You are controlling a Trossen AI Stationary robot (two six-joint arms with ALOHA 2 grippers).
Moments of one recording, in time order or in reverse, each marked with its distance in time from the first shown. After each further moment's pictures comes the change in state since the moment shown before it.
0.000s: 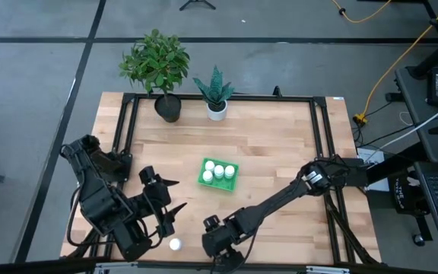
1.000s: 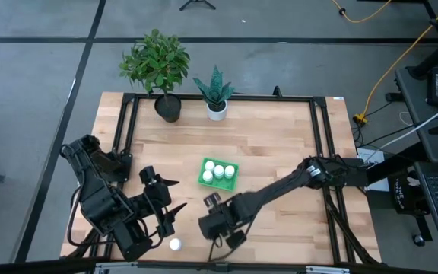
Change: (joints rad) left arm 0.000 0.000 0.000 -0.001 0.001 0.020; right arm -0.073 -0.021 0.231 -0.458 0.198 -0.180
